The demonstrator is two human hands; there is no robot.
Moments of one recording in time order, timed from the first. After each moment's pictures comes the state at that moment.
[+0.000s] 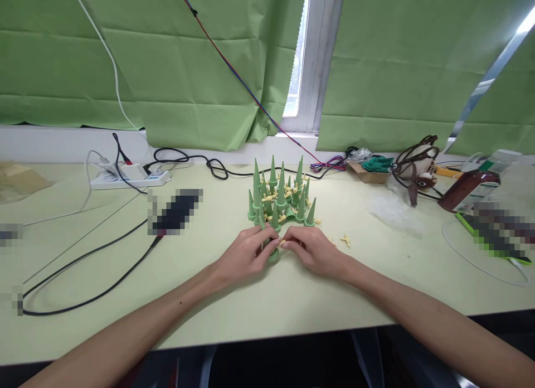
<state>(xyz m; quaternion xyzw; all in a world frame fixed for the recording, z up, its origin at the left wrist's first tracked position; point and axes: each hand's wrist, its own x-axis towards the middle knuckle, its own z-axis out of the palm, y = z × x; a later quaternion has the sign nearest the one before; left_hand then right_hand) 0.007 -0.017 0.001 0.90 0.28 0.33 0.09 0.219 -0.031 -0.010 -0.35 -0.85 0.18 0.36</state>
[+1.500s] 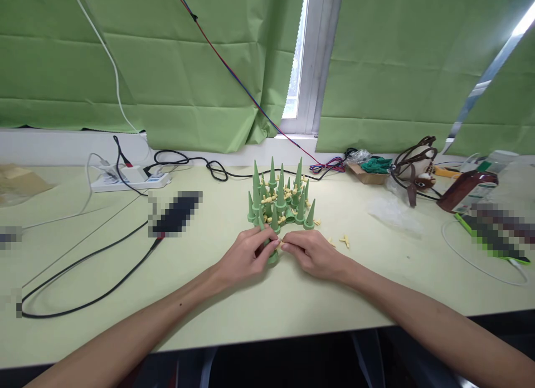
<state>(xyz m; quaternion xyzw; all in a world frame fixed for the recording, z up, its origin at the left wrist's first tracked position) 0.010 -0.018 0.003 0.89 0.29 0.34 0.12 0.219 -0.034 -0.010 -0.34 -0.87 0.15 0.33</state>
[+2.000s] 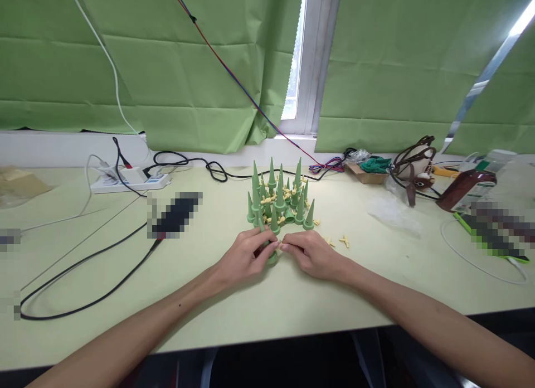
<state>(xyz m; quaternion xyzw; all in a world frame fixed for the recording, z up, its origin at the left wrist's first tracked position) 0.008 -0.018 0.003 0.89 0.28 0.34 0.12 0.217 -0.034 -0.009 -0.34 -0.86 0.17 0.34</state>
